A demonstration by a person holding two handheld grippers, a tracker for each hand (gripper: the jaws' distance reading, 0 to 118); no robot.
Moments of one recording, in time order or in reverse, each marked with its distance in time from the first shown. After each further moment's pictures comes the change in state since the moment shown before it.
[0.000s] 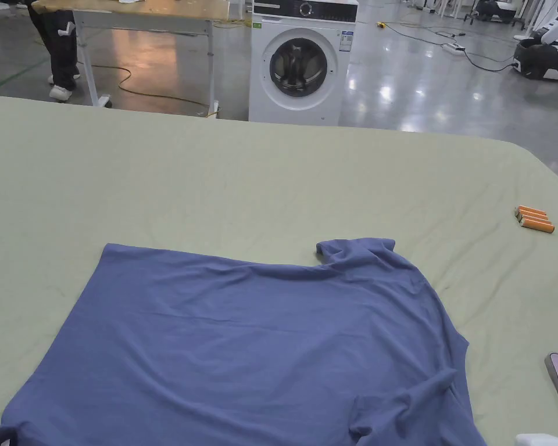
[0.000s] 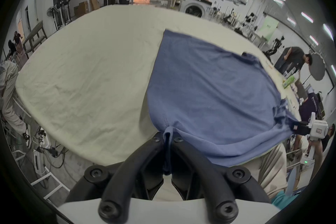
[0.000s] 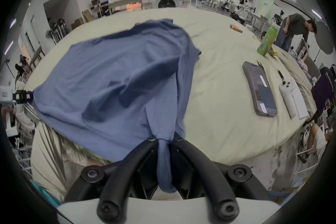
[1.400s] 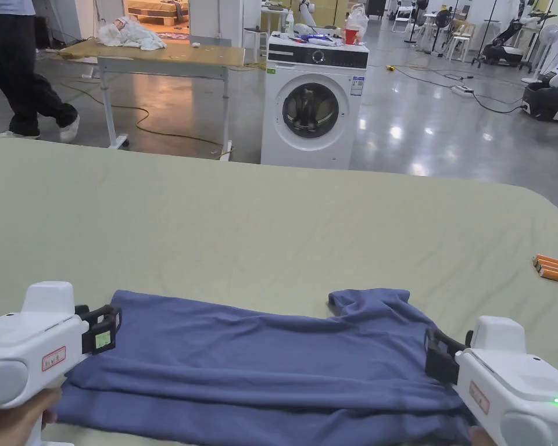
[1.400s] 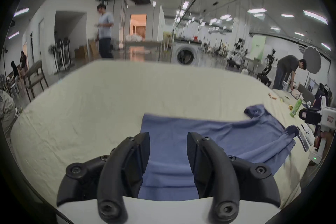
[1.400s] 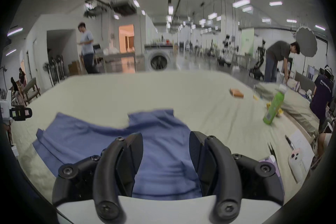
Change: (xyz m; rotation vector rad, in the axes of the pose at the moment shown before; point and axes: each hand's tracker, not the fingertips) left arm 0.073 0.132 -0.072 0.444 0.036 -0.152; right arm -0.041 0.160 -0.057 0.543 -0.085 -0.022
